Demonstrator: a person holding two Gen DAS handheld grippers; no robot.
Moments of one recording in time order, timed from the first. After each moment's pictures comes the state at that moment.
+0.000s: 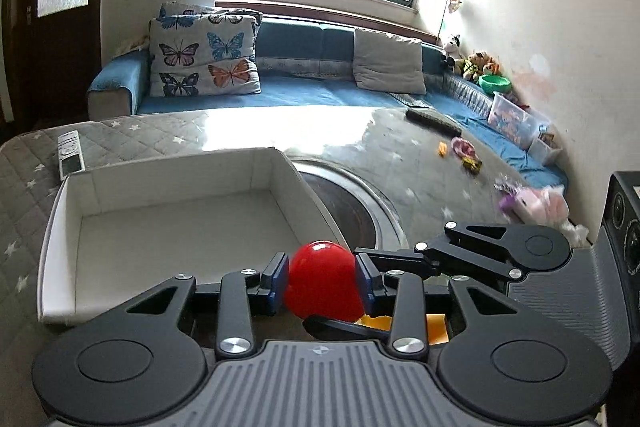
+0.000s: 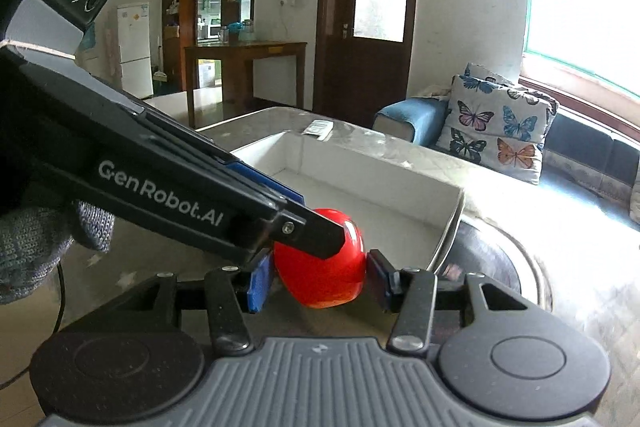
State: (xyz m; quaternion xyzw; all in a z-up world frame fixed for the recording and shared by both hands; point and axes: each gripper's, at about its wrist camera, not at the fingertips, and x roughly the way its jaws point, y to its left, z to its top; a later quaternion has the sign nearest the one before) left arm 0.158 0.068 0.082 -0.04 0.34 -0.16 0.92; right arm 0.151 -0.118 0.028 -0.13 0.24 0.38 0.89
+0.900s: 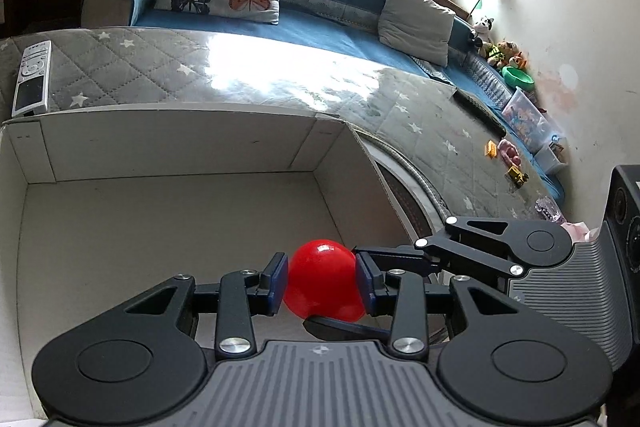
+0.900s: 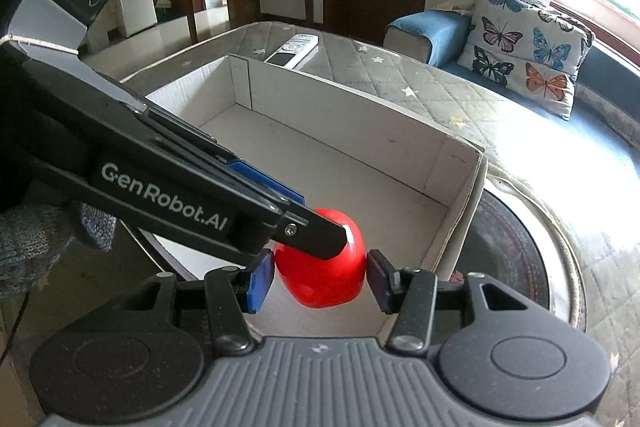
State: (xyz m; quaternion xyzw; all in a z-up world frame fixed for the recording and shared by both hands) left arm 0.281 0.114 0.018 -0.13 0.44 -0.16 0.87; right arm 0.274 -0.083 -0.021 -0.17 0.37 0.38 0.83
